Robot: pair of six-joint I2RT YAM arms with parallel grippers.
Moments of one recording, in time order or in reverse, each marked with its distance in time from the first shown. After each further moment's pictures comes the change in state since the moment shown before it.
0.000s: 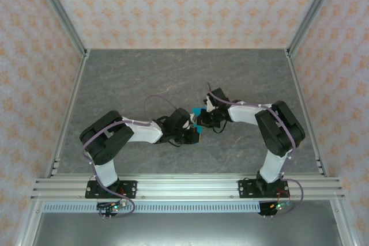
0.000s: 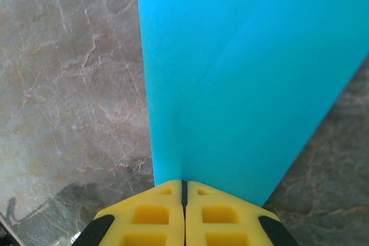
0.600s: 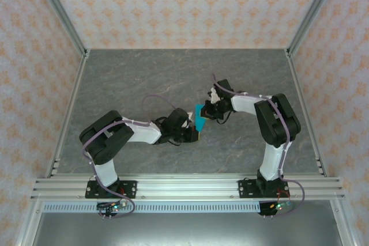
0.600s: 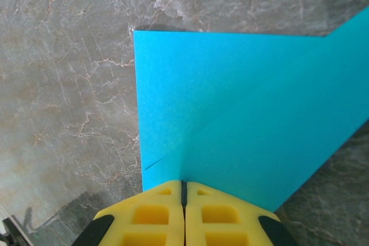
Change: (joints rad) left arm 0.007 0.000 -0.033 0.078 -0.028 -0.008; right arm -0.119 0.107 0.134 -0.074 -0.086 -0.082
